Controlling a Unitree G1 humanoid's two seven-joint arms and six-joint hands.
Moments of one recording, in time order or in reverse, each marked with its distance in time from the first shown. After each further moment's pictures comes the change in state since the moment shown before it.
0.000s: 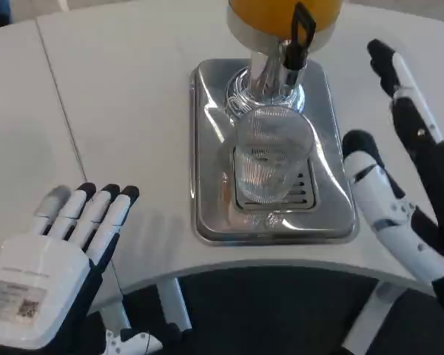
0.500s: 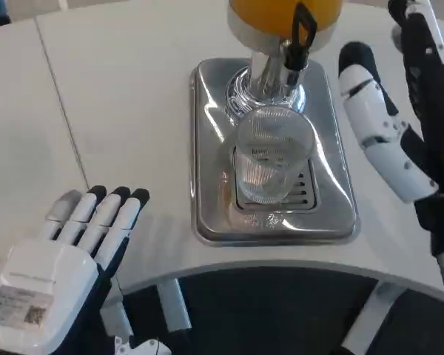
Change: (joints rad) left arm 0.009 -0.023 -0.006 0.000 -0.003 -0.043 0.018; right arm -0.286 0.001 0.074 0.101 0.010 0.152 -0.181
